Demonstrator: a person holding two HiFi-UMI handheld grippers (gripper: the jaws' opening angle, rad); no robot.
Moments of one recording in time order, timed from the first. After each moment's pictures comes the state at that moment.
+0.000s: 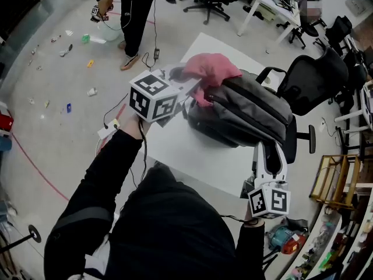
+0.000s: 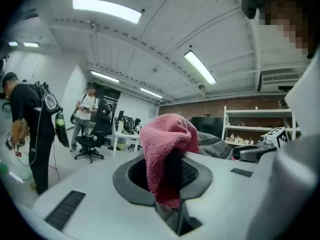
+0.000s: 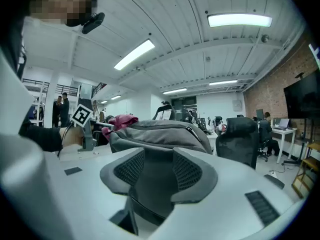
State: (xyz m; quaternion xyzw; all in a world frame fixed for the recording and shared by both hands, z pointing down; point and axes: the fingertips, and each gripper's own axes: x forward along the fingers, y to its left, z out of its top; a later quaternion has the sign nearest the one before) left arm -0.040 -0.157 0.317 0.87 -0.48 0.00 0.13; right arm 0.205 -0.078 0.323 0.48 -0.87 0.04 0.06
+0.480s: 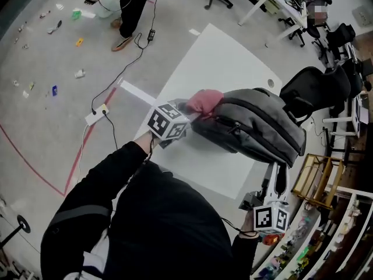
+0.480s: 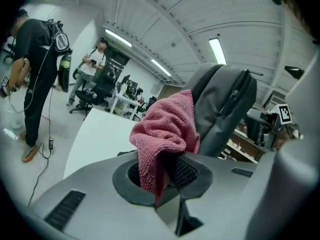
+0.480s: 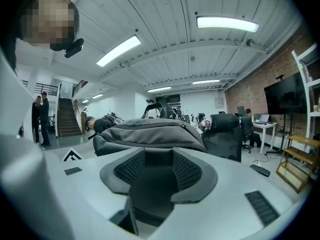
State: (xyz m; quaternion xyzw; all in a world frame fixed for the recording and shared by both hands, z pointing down) left arm -0.052 -0.154 0.514 0.86 -0.41 0.04 0.31; right arm 0.193 -0.100 0.329 0.57 -0.82 0.08 0.05
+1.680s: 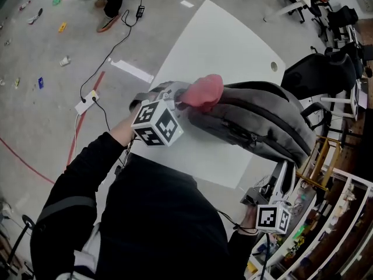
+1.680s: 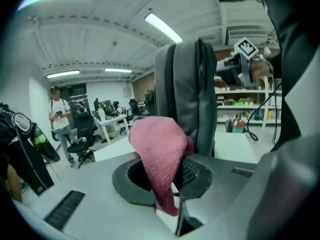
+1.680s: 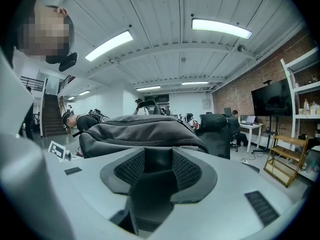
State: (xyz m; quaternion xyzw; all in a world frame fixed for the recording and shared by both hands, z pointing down) left arm -0.091 -0.173 0.526 0.90 -0.36 0.24 0.02; right arm 0.178 -0.133 0.356 0.63 -0.77 0.08 0.05
